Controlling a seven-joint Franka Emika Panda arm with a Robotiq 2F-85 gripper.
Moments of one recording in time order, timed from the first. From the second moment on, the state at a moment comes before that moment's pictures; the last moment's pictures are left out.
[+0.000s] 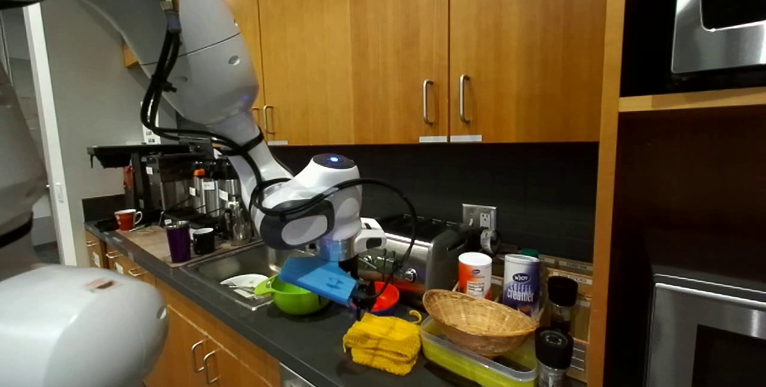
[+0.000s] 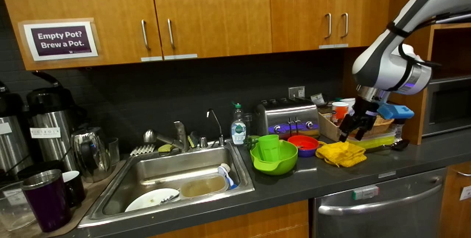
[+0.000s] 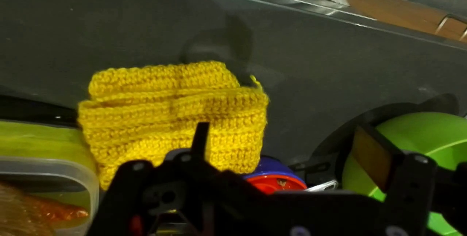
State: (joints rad) arm 0.28 -0.21 -0.40 -2.79 0.45 2.84 -0.58
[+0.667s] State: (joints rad) arm 0.28 -0.19 -0.43 -2.75 0.46 2.78 -0.59
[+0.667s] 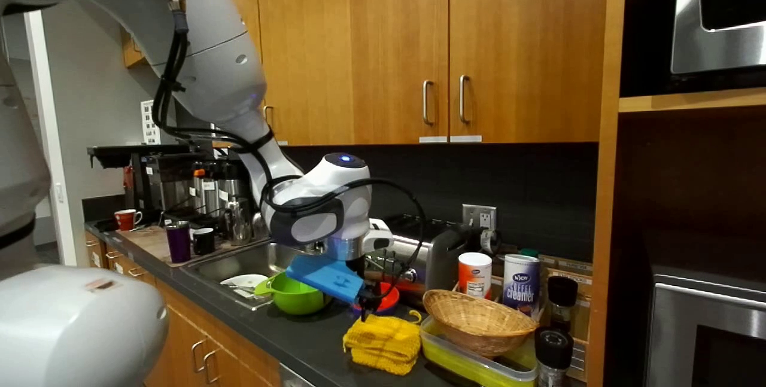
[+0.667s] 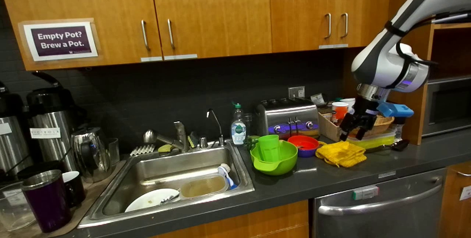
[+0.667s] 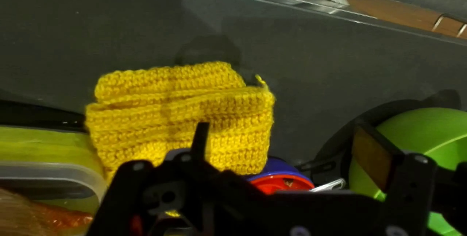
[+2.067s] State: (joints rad) arm 0.40 0.22 -0.51 -2.50 1.42 2.77 -1.49
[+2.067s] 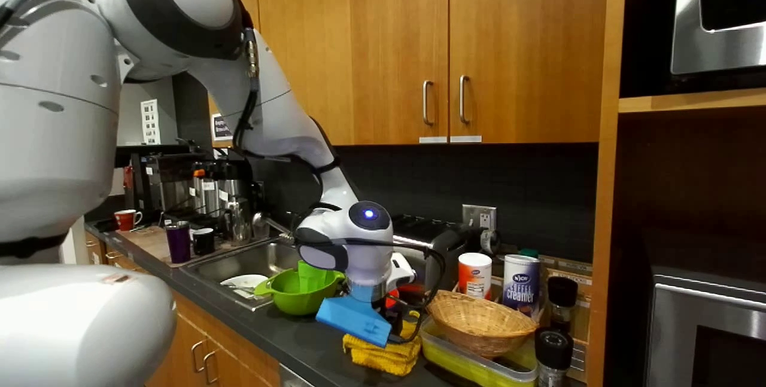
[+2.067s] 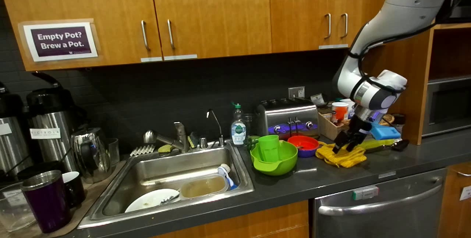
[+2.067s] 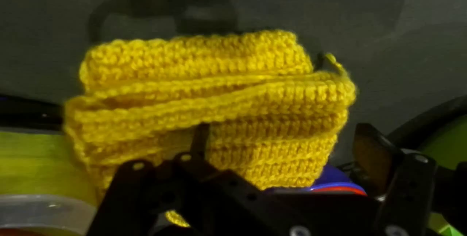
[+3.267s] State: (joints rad) arm 0.31 0.26 -0.42 -2.48 0.69 2.94 -1.01
